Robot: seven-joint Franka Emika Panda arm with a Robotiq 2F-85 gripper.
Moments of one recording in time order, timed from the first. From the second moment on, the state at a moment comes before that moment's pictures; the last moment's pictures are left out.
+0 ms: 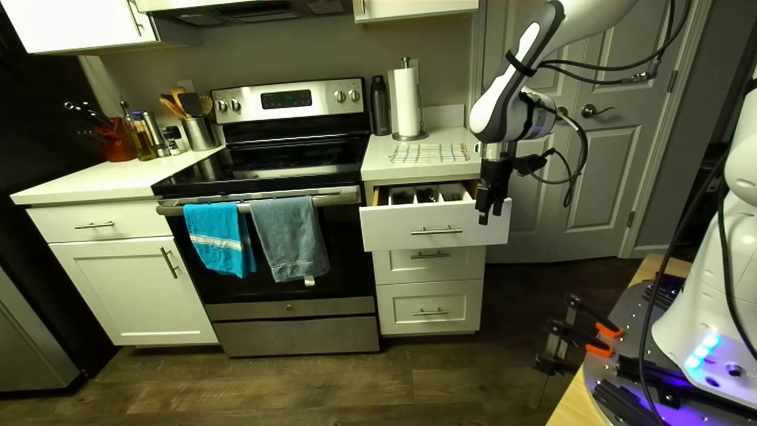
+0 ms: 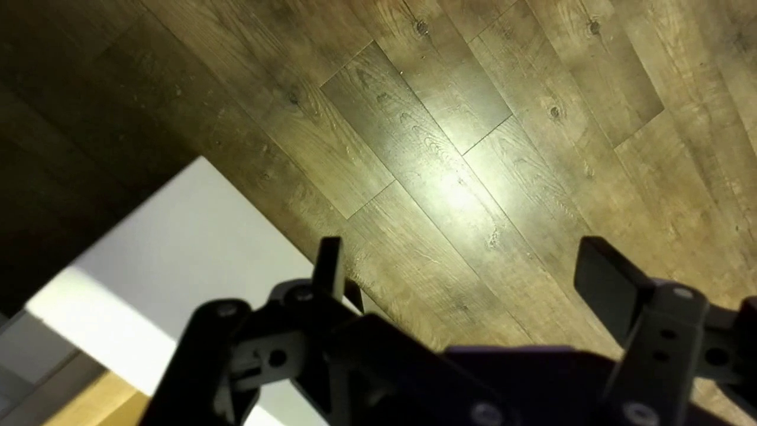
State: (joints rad) arm -0.17 0.17 -0.05 -2.48 0.23 2.56 -0.55
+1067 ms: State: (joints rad) arm -0.16 0.22 -0.02 -2.49 0.23 2.56 -0.55
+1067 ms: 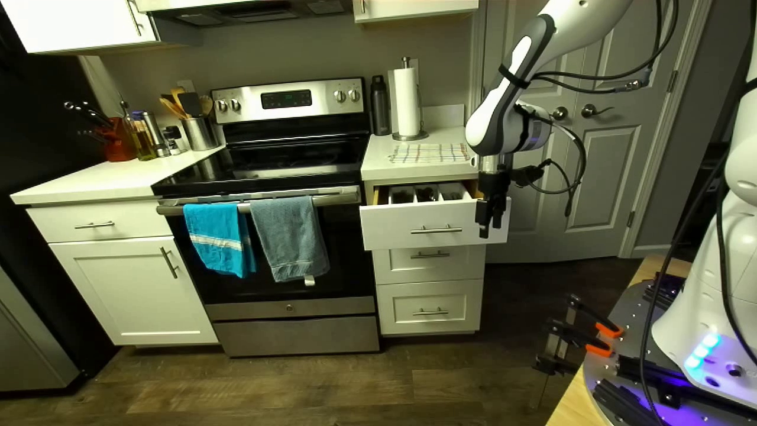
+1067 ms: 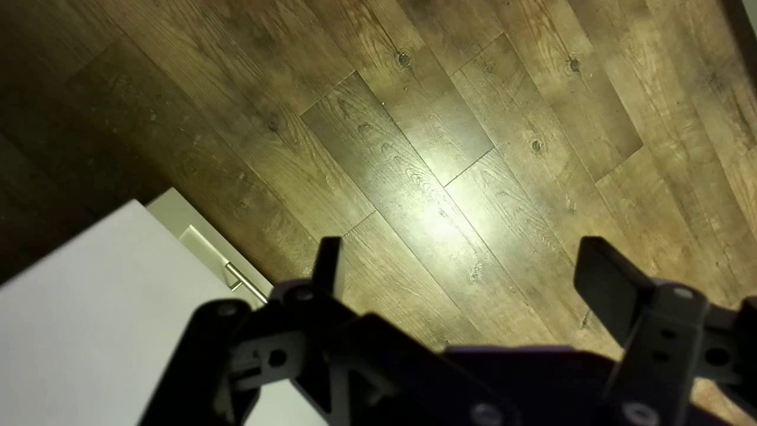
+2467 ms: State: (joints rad) arm -0.34 0.42 0.00 -2.14 0.30 2.69 -0.57
